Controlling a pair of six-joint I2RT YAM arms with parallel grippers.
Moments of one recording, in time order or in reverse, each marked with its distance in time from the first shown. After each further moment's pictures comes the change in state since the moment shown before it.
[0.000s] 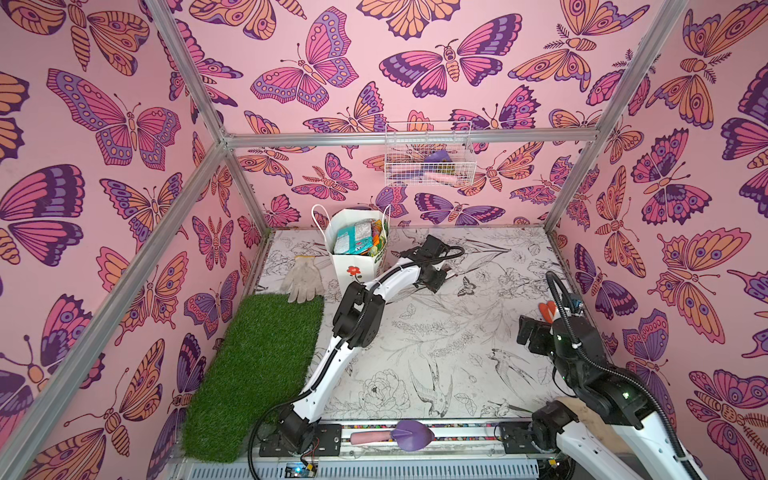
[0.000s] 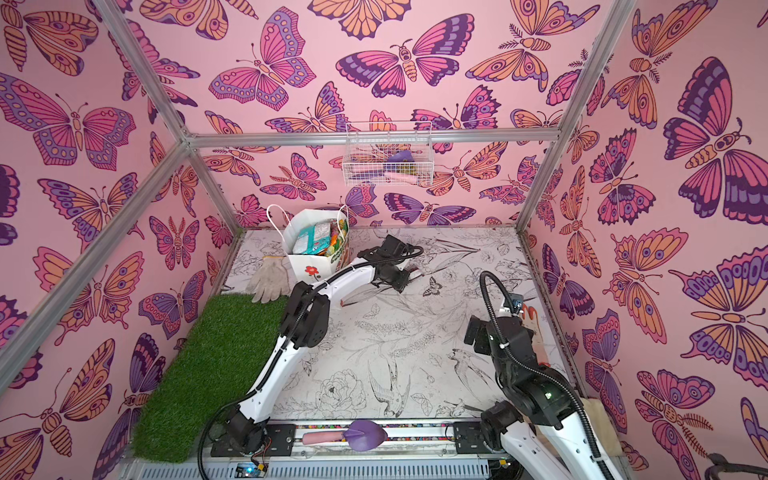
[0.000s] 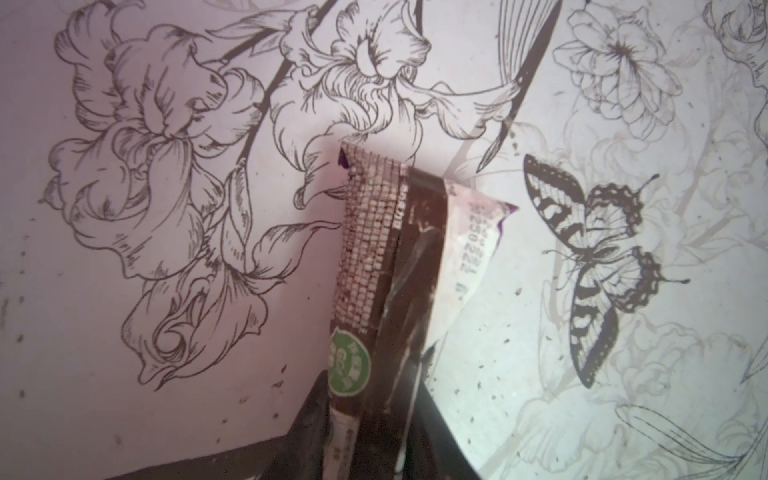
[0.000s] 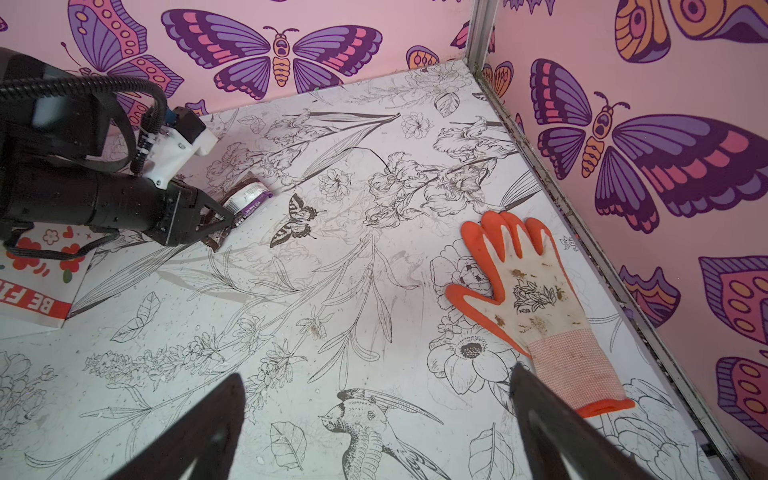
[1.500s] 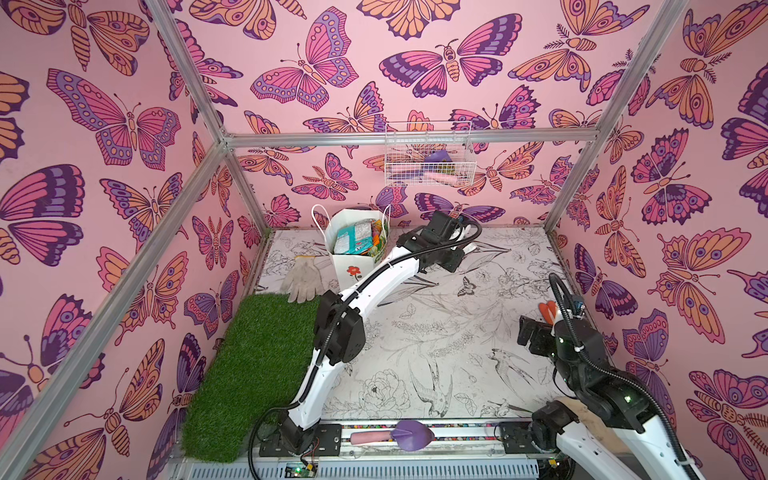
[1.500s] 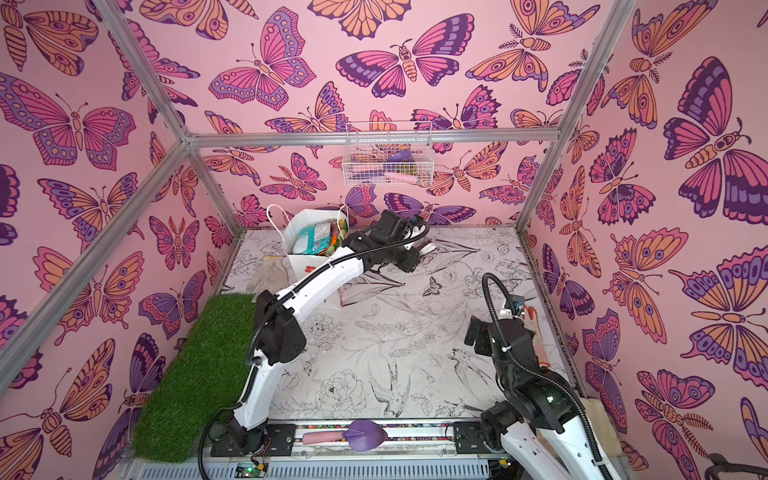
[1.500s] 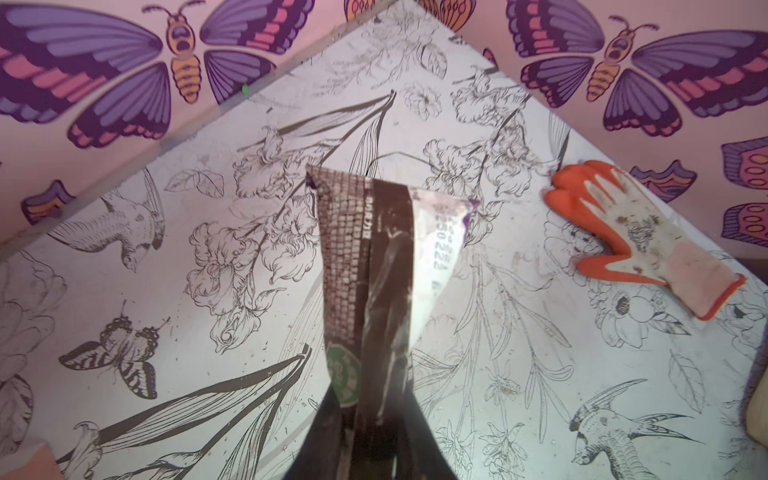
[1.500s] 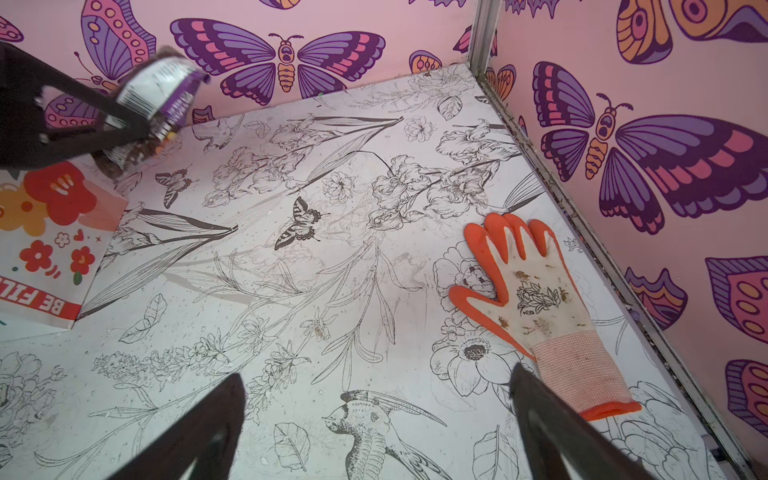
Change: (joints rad) left arm -0.091 -0.361 -0.018 -0.056 -0.017 0.004; right arm 0.000 -0.024 -0.011 0.008 -0.005 0.000
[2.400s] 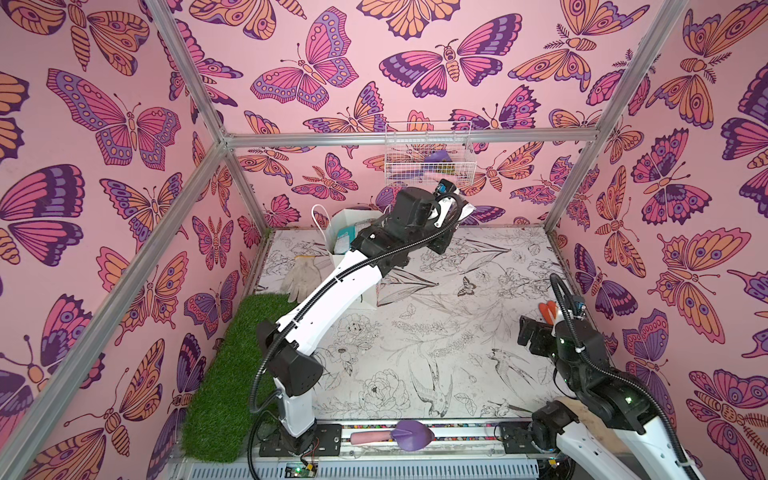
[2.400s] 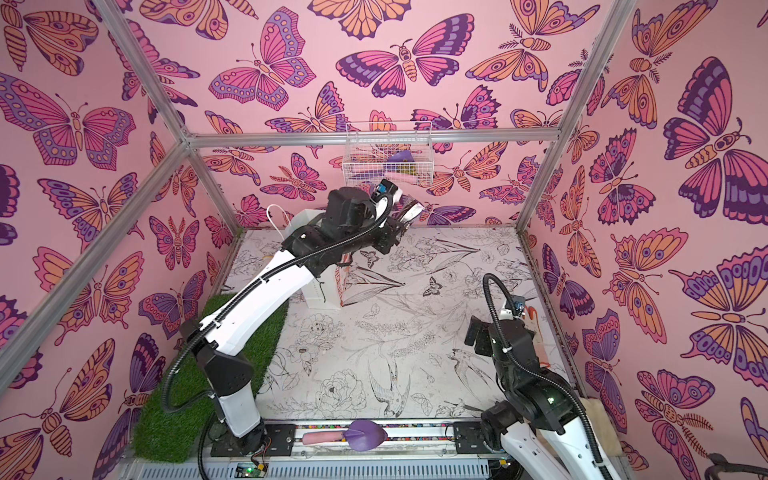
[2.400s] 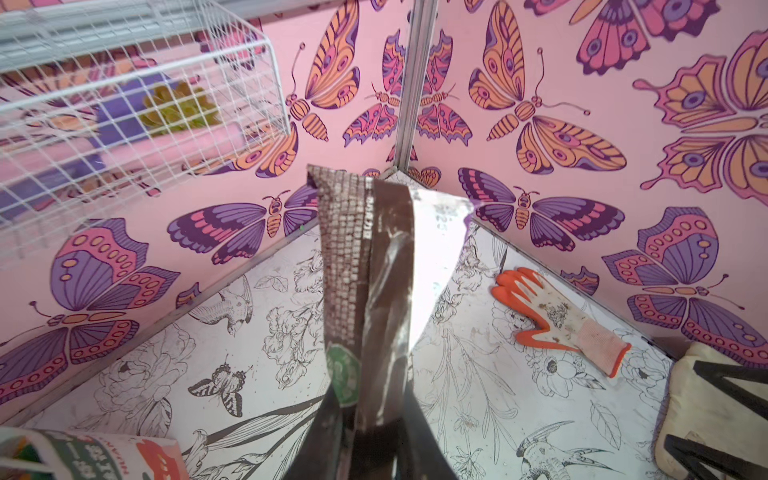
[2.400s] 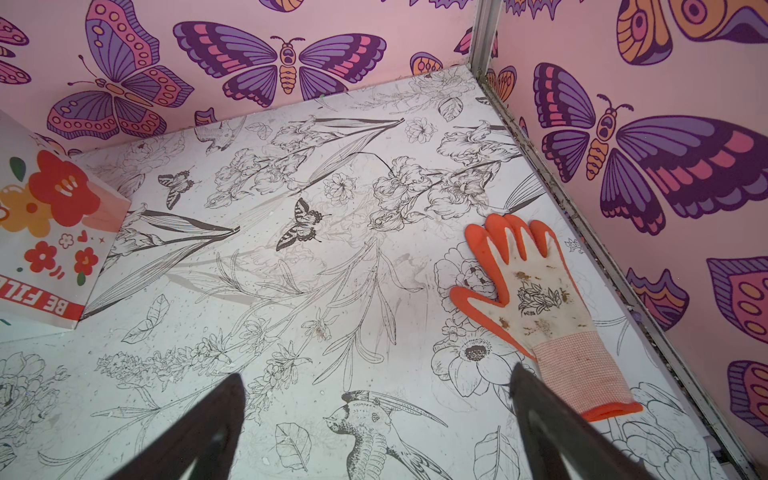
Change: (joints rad) left arm -0.001 -0.432 -0.209 0.126 -0.080 -0.005; right arm 0.000 -0.005 0.000 0.000 -0.005 0.000
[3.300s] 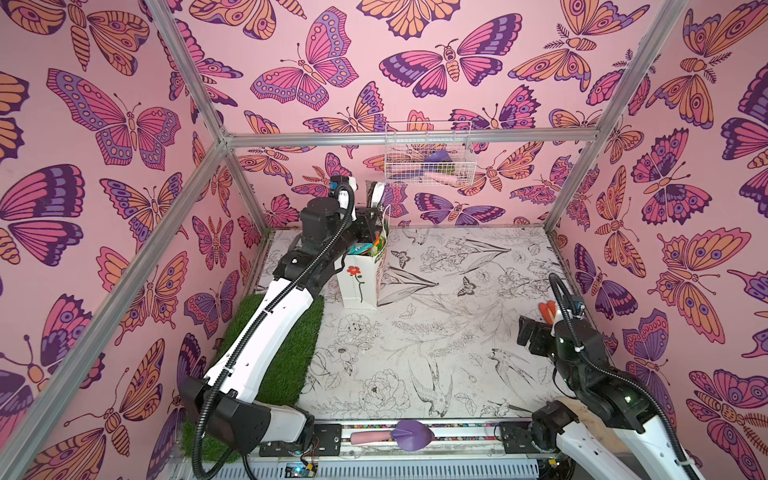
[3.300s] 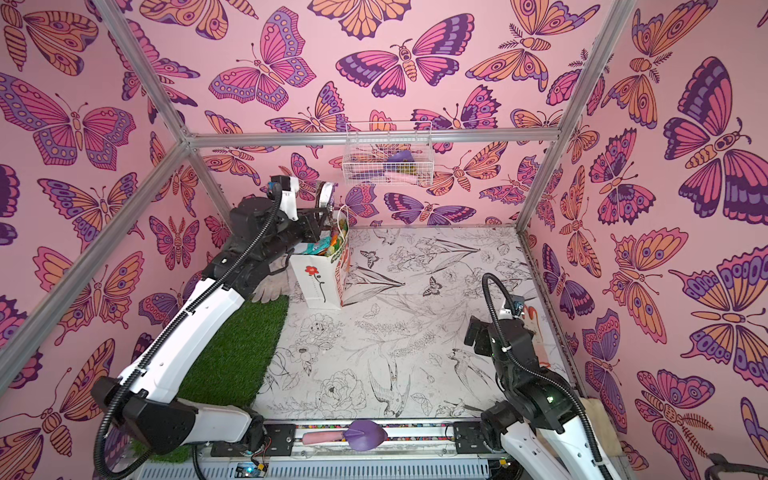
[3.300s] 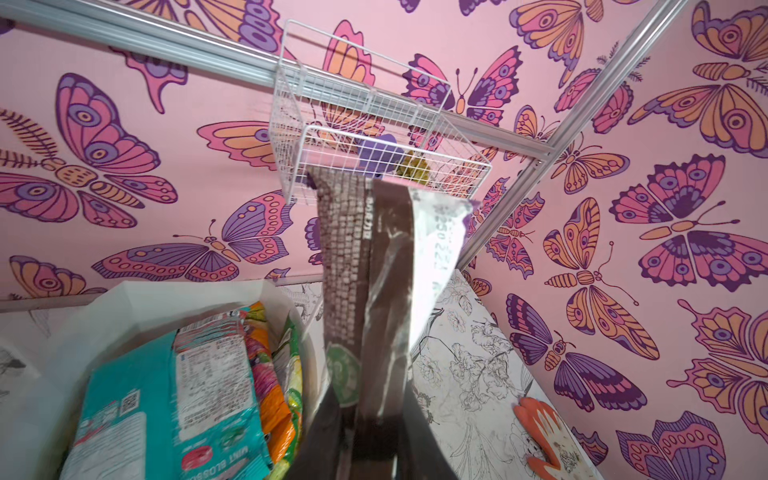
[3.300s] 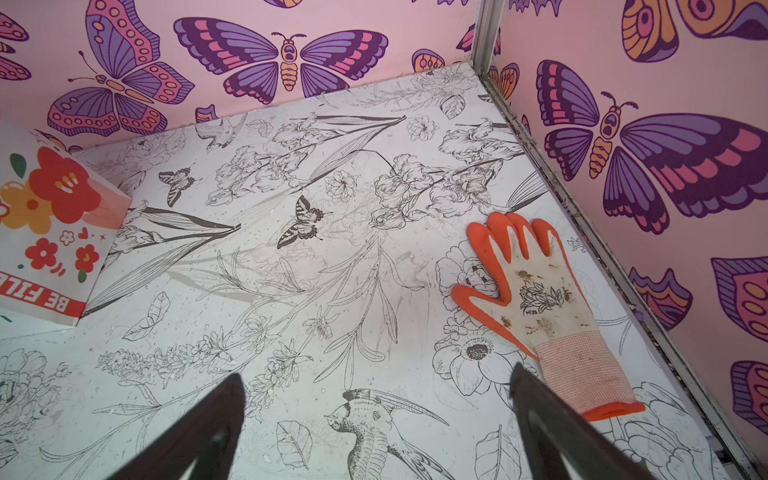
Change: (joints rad) left arm 0.365 -0.410 -0.539 0.305 0.081 -0.330; right arm 0.000 0.007 0.000 0.000 -0.003 0.000
